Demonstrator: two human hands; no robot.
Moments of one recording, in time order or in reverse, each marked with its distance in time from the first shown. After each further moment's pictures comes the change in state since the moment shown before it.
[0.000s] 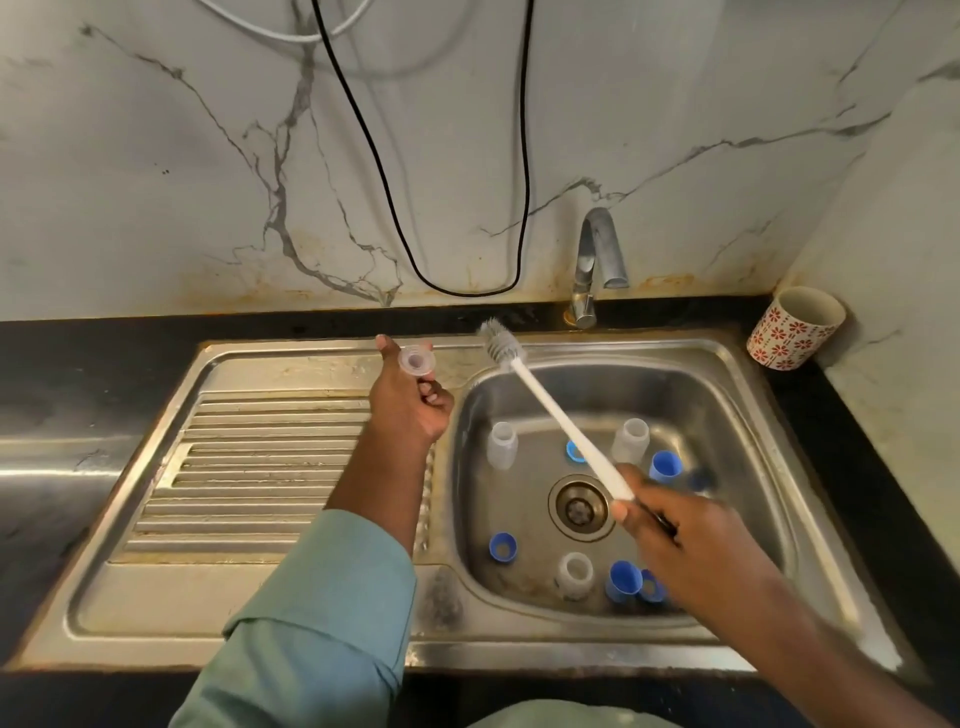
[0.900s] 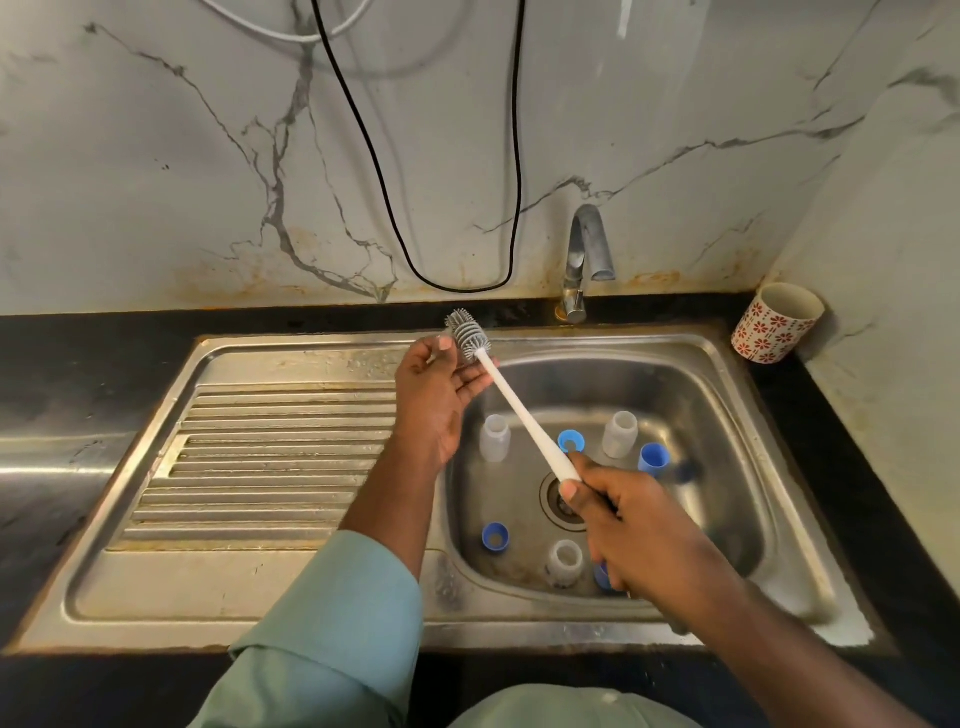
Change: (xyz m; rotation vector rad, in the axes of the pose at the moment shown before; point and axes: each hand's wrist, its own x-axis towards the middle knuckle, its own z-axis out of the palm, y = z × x) left_hand -0.032 -0.032 0.000 0.232 -0.242 0.302; right_hand -0.008 -0.031 0.016 0.240 -0.116 0.082
